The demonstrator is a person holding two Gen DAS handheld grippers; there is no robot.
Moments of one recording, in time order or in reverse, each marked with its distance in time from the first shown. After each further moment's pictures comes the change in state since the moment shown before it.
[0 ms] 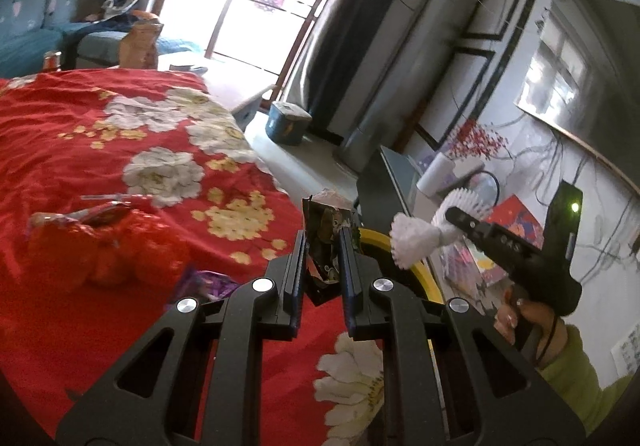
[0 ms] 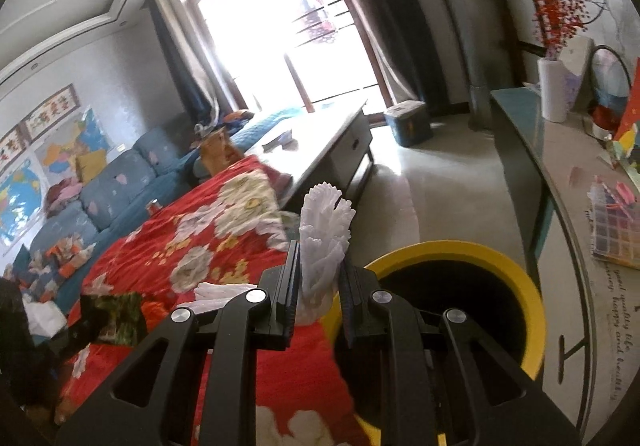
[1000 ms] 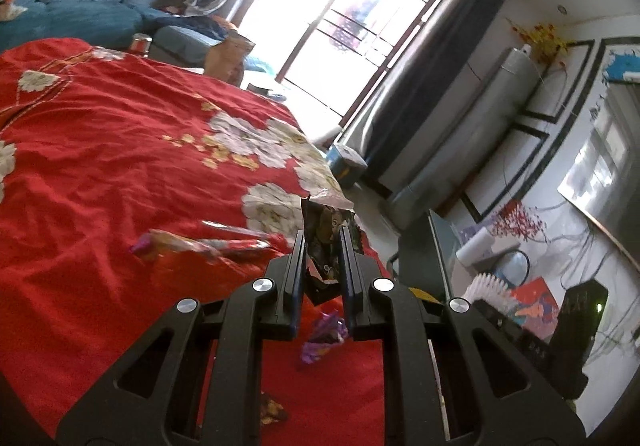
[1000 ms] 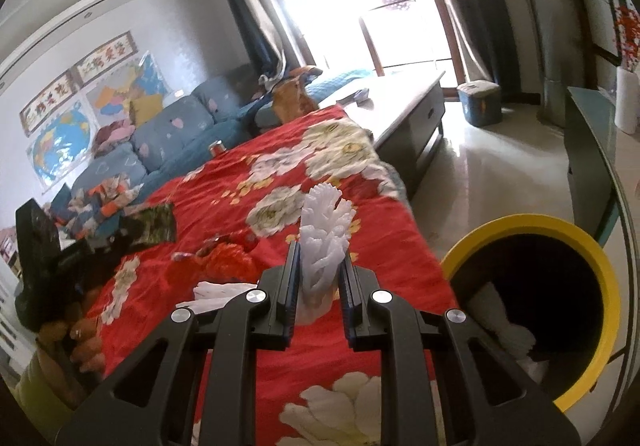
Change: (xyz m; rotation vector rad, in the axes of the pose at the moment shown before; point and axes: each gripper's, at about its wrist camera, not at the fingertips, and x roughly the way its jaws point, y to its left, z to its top) left arm -0.060 0.102 0.019 -0.233 -0.158 0.139; right arm 0.017 0.093 -0.030 -0.146 0.141 0.210
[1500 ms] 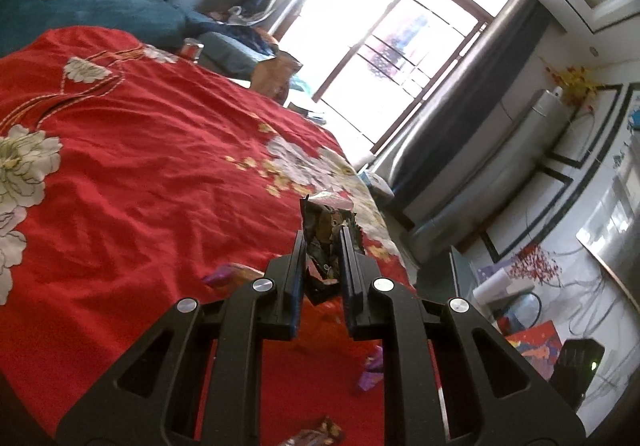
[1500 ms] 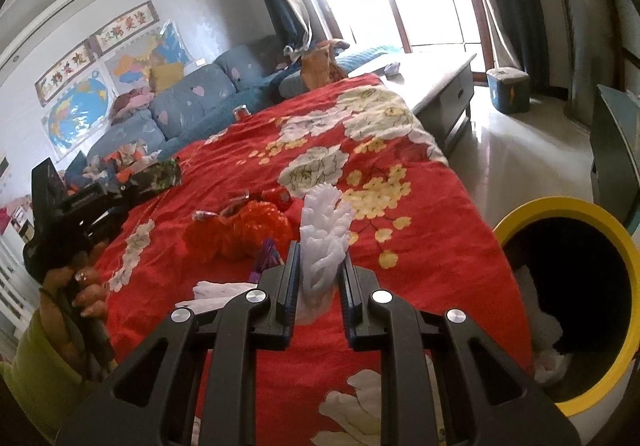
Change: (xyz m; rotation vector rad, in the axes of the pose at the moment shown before) left arm -0.019 0.058 0.021 -0.117 -0.082 0.081; right arm 0.028 0.035 -0.022 -0.068 0.098 0.074
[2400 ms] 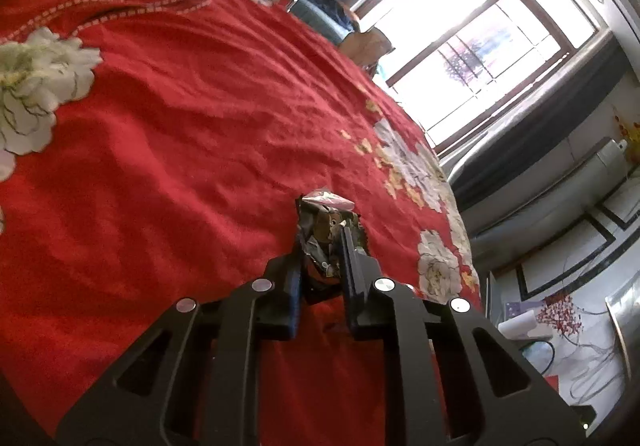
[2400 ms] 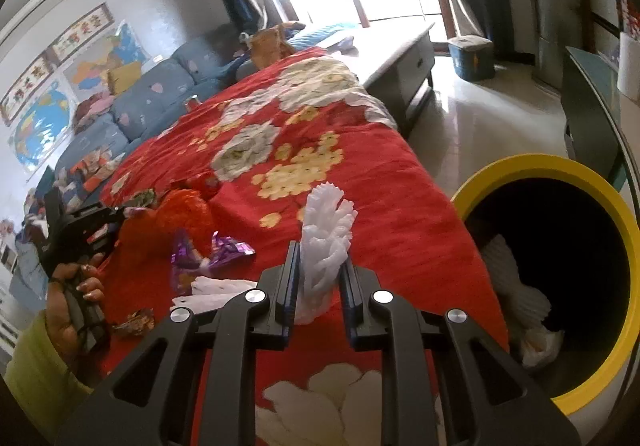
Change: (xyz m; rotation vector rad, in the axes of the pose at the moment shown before) left arm 0.056 0.101 0.004 -0.235 0.062 0.173; right arm 0.032 -0.043 -0.015 0.082 0.084 -0.095
